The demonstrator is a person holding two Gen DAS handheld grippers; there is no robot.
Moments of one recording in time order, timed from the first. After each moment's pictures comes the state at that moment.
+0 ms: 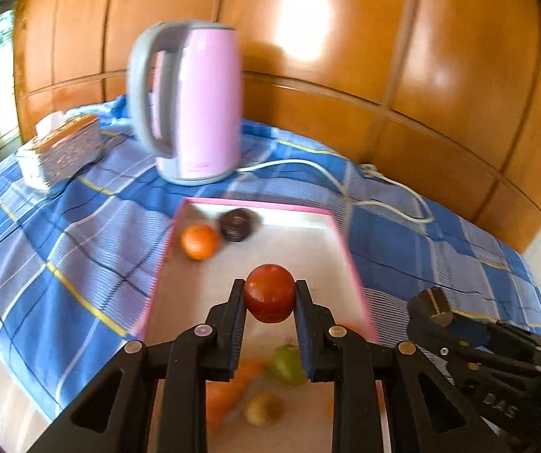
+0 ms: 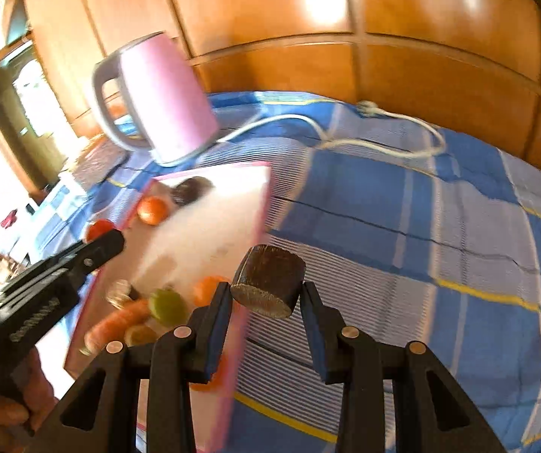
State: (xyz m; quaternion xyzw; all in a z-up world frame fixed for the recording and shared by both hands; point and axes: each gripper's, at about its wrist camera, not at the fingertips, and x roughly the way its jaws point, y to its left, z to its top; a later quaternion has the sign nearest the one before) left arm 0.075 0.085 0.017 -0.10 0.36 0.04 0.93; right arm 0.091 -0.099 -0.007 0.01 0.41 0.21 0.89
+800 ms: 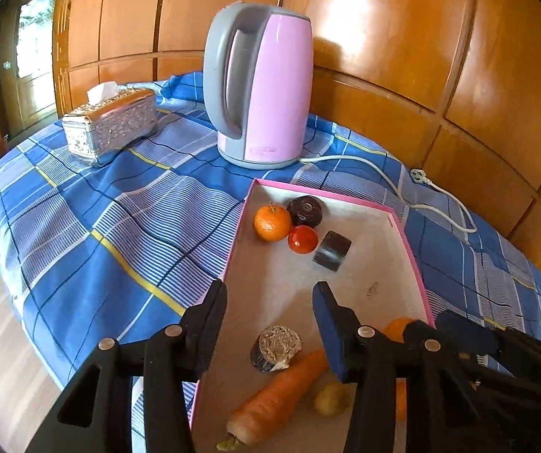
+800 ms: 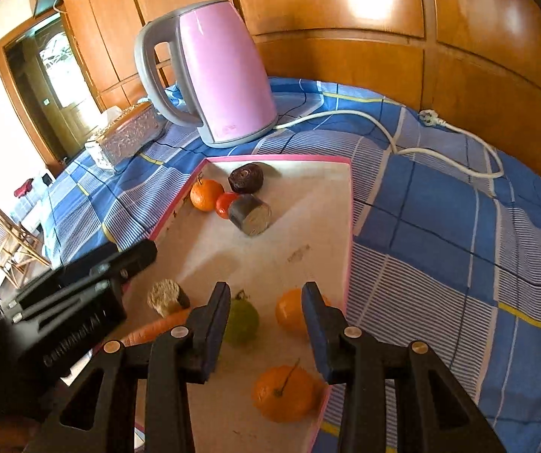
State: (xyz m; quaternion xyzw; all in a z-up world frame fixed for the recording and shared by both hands) left arm 0.055 0.119 0.003 -0.12 0.37 0.11 0.92; right arm 0.085 -0.039 -0.018 -0.03 0.40 0.25 0.88
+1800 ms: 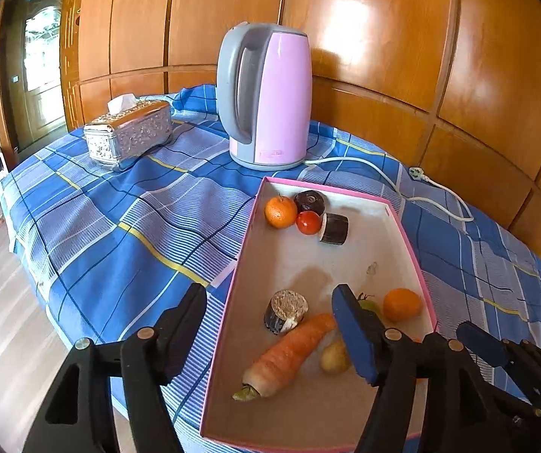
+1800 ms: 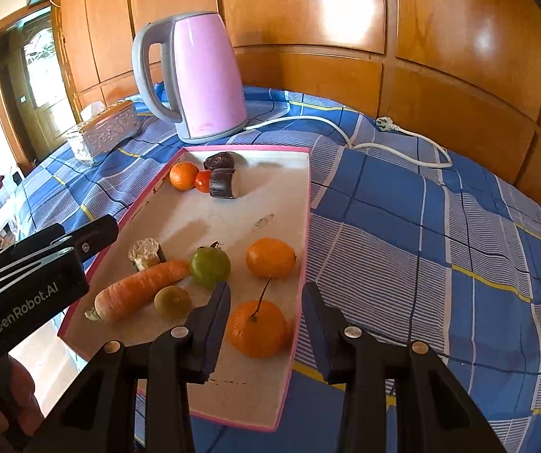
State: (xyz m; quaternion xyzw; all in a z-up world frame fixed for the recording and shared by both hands) left arm 0.014 0.108 0.011 -0.10 0.35 0.12 0.92; right arm 0.037 -0.056 -0.026 -0.06 0.37 0.18 0.91
